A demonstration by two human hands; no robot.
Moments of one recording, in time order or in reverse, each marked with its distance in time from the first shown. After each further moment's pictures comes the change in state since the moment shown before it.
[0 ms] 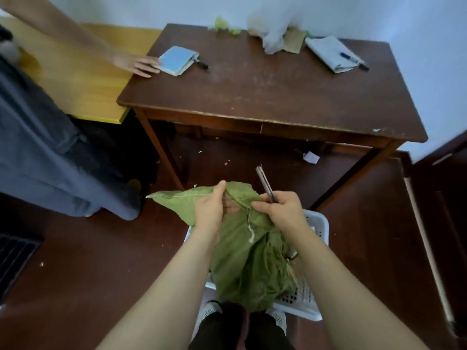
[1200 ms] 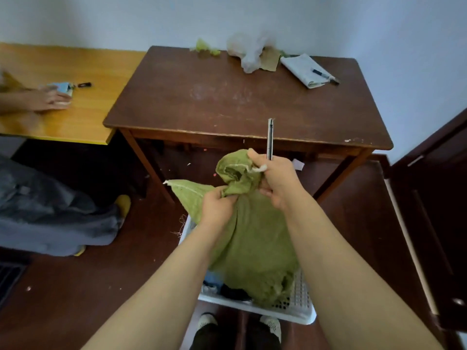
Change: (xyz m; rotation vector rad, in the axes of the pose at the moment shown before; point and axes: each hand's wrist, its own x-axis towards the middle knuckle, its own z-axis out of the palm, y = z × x) left_hand -0.025 0.038 0.042 0.228 -0.237 0.123; right_hand 0.008 -0.100 -0.028 0.348 0.032 0.007
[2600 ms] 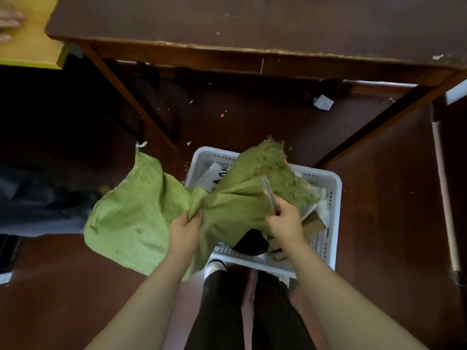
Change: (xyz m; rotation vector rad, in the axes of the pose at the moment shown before) left_hand 0.037 -0.162 -0.062 0.171 0.259 -0.246; right_hand 0.065 0.253 -0.056 -0.520 0.094 0.159
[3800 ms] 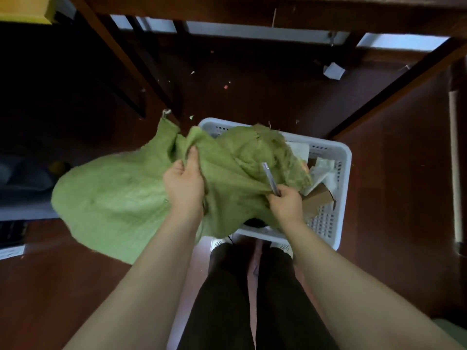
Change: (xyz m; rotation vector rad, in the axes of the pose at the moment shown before) left_hand -0.001 0.036 -0.002 -0.355 0.270 0.140; right_hand -0.018 0.013 0.030 -0.101 0.095 0.023
